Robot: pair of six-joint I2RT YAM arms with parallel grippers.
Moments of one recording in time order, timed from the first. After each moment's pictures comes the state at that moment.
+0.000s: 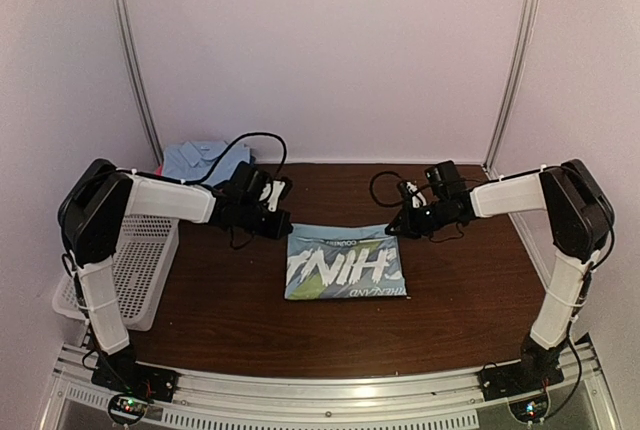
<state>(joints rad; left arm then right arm) -0.62 1.92 1.19 -0.08 0.18 -0.24 0.38 1.85 1.09 -0.10 -0.53 0.42</state>
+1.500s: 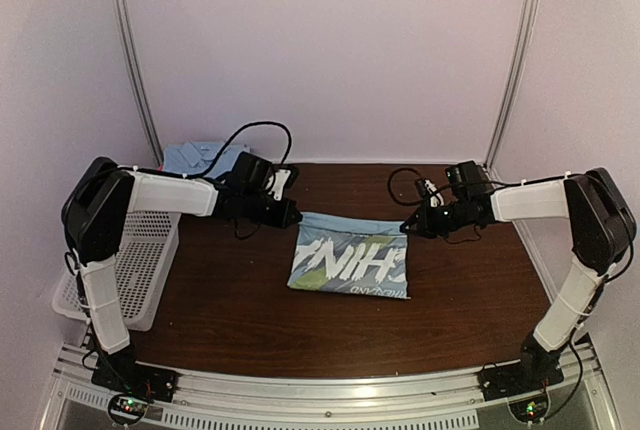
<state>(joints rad) -0.61 1.93 1.27 -0.05 0.26 -0.23 0.31 1.70 0.97 -0.09 -0.56 0.42</state>
